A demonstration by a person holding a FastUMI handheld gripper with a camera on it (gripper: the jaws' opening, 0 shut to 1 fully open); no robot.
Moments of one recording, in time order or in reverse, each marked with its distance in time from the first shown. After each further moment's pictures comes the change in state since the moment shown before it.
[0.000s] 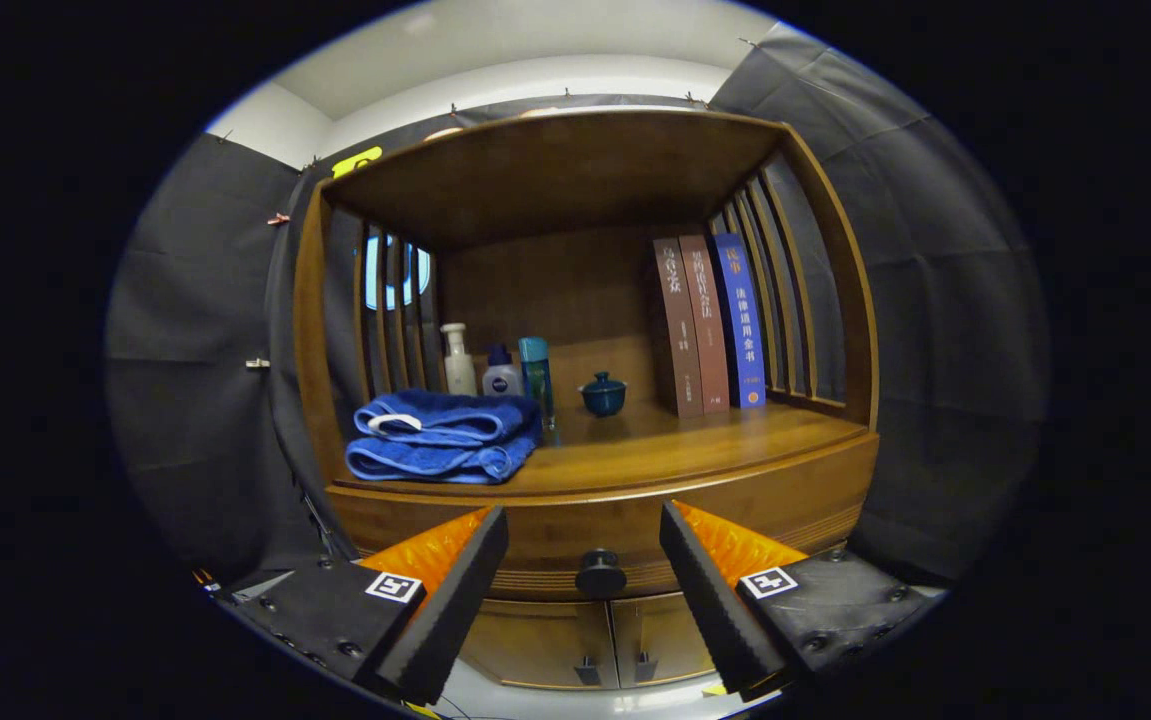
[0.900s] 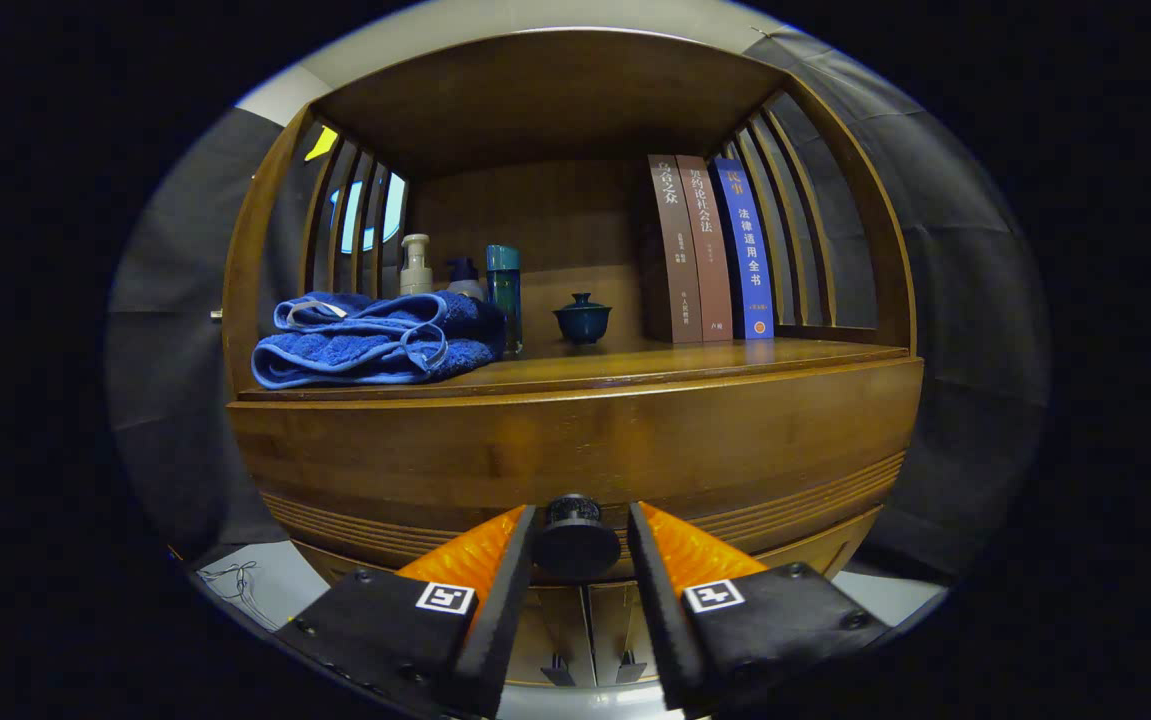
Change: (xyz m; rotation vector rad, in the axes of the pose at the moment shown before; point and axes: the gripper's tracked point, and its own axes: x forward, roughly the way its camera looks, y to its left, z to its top) arm 0.058 -0.017 -0.072 -0.063 0.053 -0.053
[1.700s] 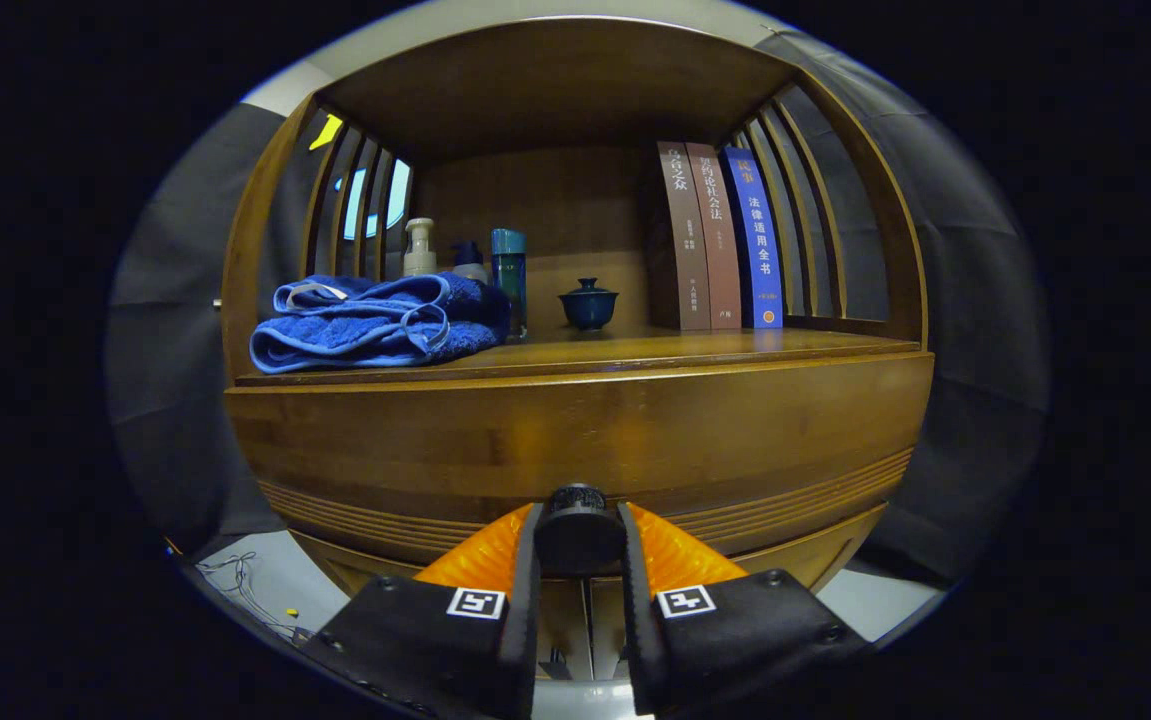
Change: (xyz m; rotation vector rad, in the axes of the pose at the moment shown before) arm 0.002 -0.003 -0.008 -0.025 0.042 0.011
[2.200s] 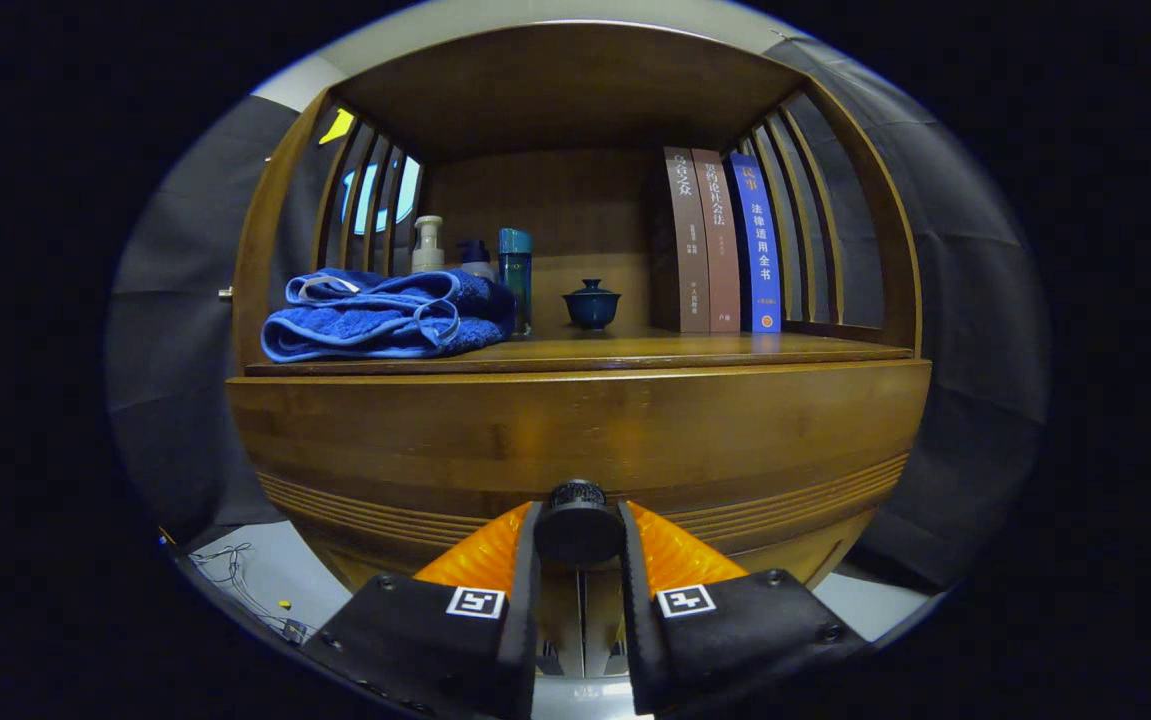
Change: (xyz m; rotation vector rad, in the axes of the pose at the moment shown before) arm -0.014 -0.002 -0.004 -0.026 0.008 0.004
